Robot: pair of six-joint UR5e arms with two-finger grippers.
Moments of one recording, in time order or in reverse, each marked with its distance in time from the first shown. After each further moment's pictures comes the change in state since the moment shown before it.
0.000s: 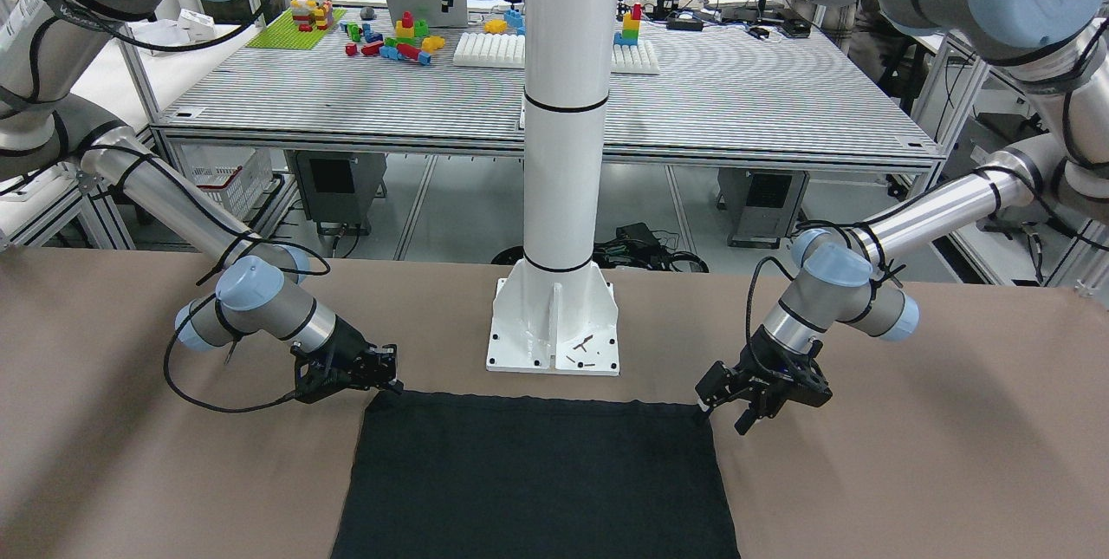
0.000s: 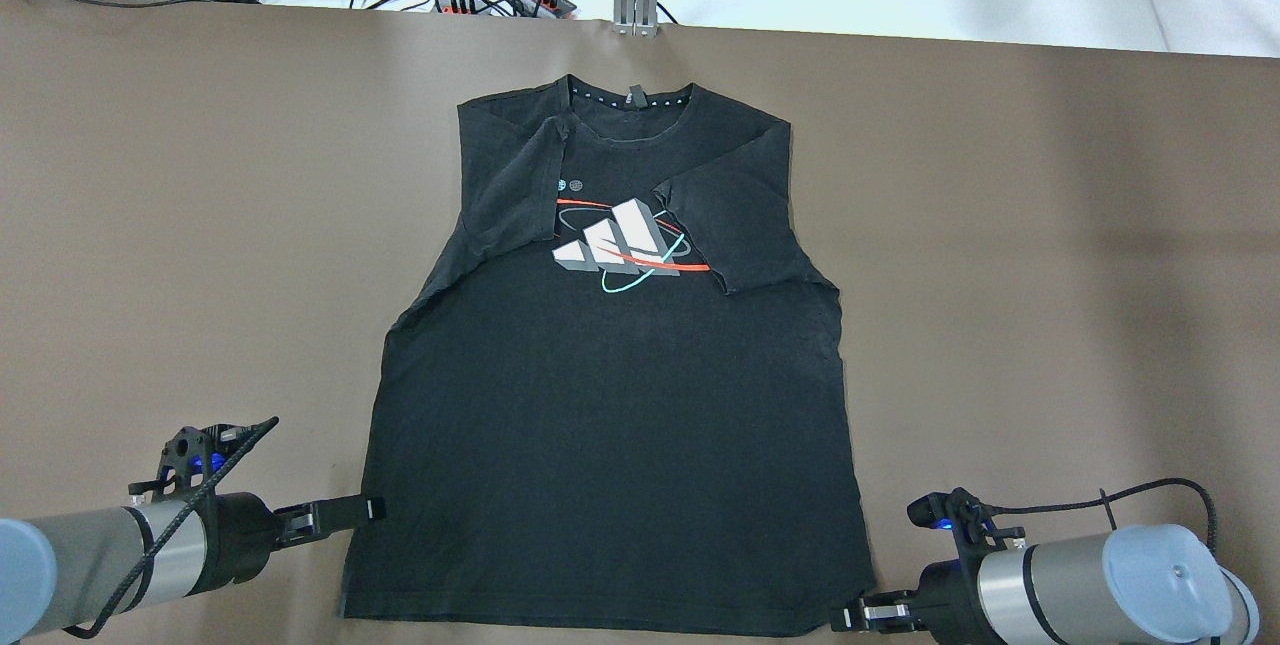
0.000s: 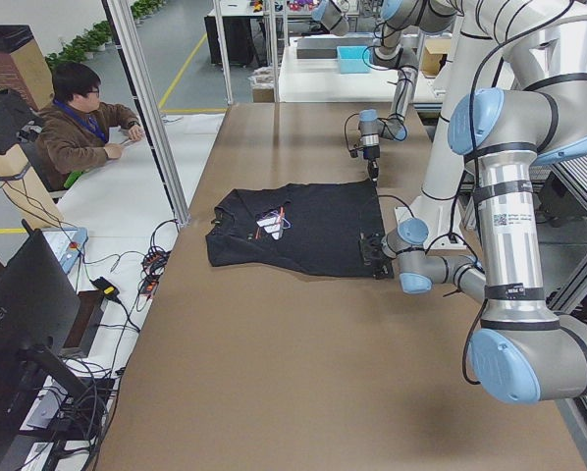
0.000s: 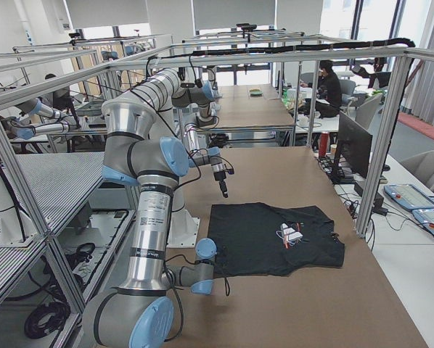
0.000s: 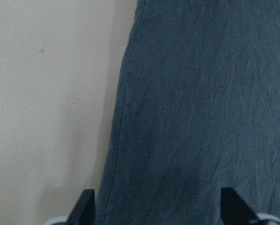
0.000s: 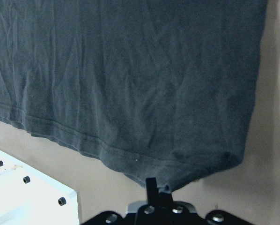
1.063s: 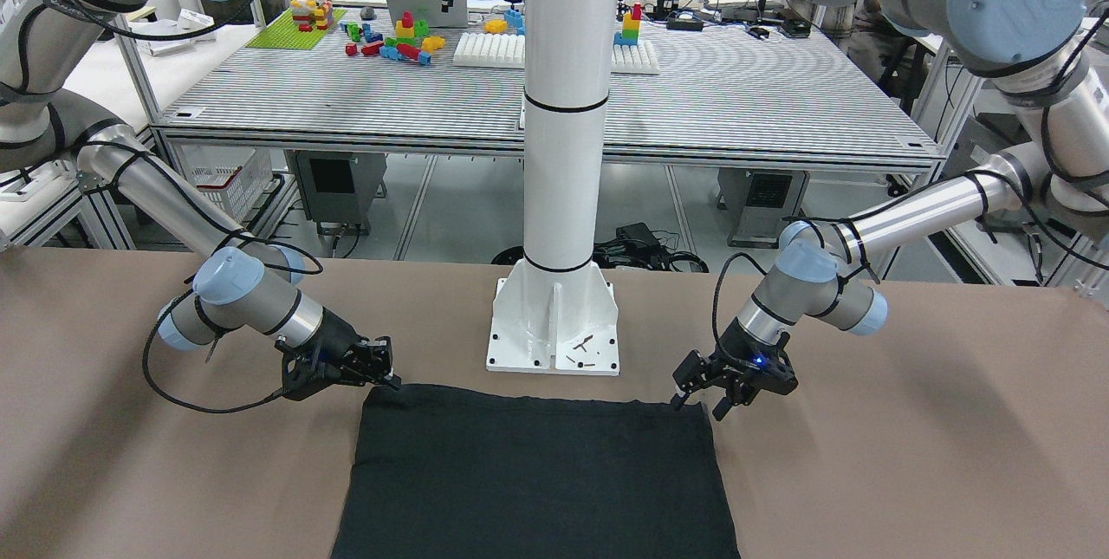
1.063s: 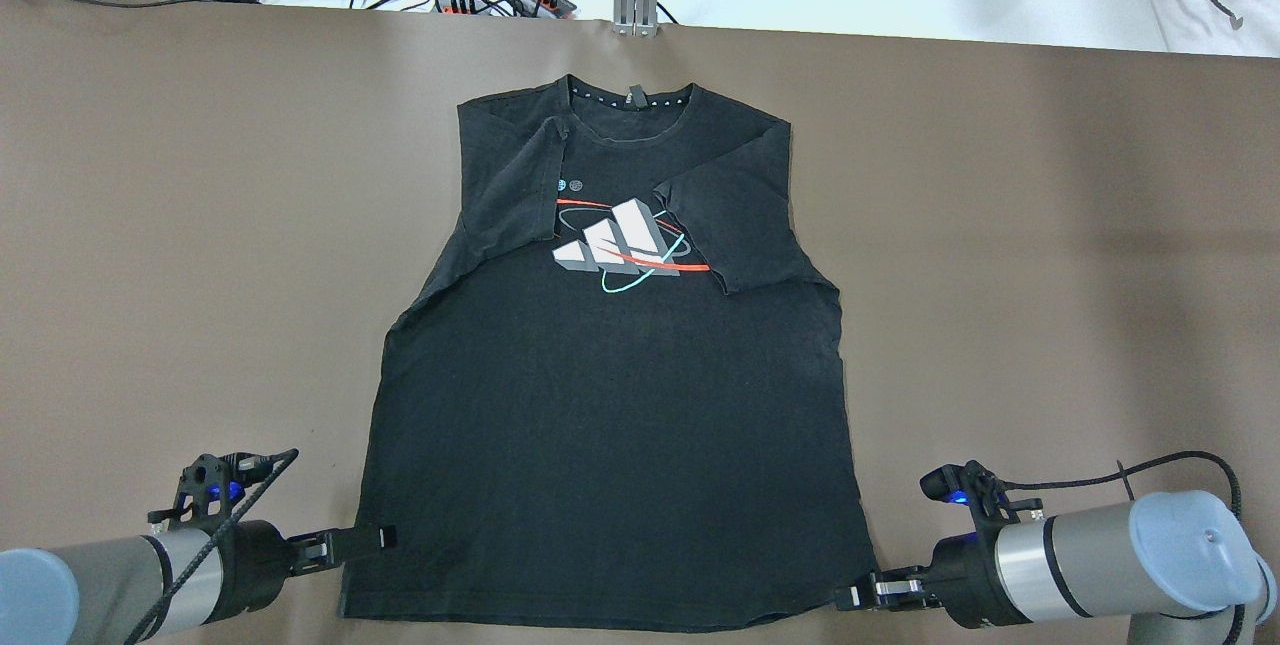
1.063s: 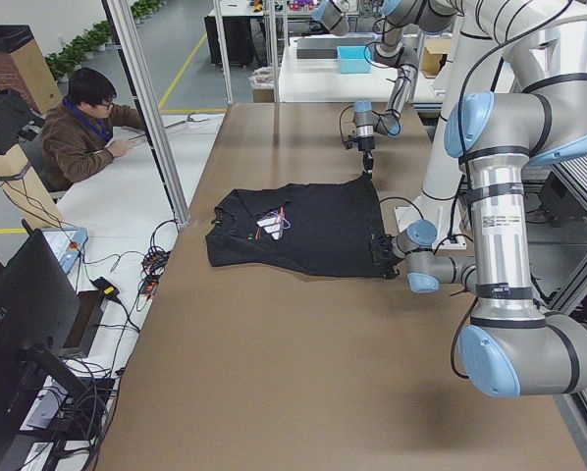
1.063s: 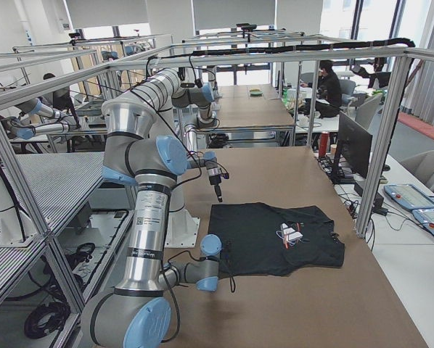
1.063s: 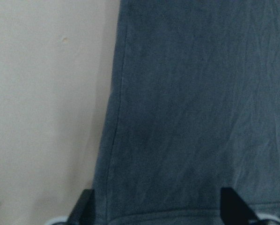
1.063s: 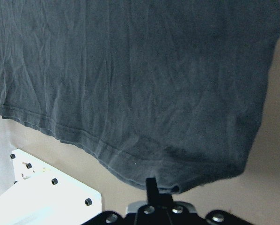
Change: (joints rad) left arm 0.137 -0.008 0.037 0.000 0.105 -0.004; right arm 0.073 0.005 0.031 0.002 0.077 0.000
